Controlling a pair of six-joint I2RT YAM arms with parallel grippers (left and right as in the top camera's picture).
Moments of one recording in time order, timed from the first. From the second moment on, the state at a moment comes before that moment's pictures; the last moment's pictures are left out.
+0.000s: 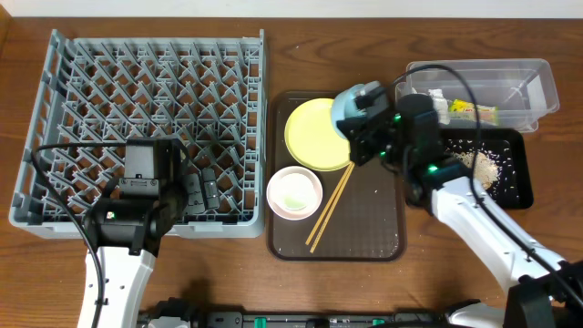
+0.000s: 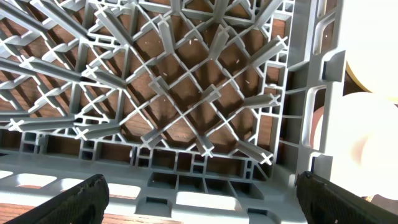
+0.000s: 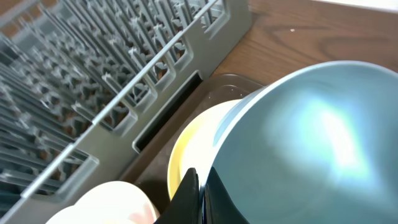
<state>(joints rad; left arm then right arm) -0.06 1.03 0.96 -1.02 -0.01 -0.23 0.38 1.48 0.87 0.04 -0.40 0.05</state>
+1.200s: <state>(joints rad) -0.06 1.03 0.96 -1.02 -0.01 -0.23 0.51 1.62 0.88 -0.09 -0.26 -0.02</state>
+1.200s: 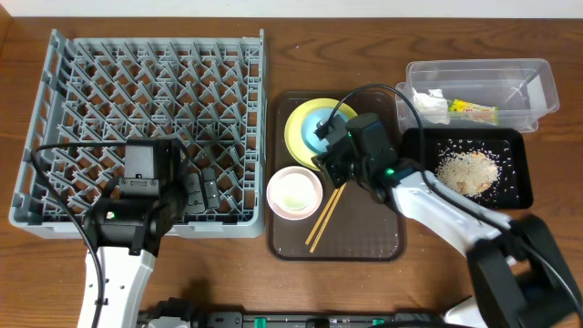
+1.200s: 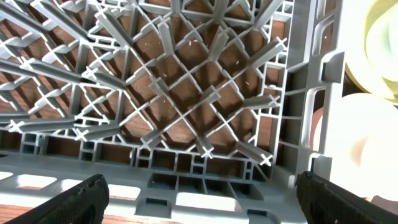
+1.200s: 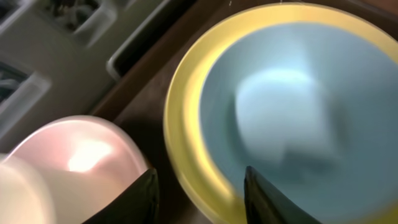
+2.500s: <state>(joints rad) -0.06 1.03 0.96 -1.02 -0.01 -0.23 0.63 1.62 0.93 -0.34 -0.27 0.37</state>
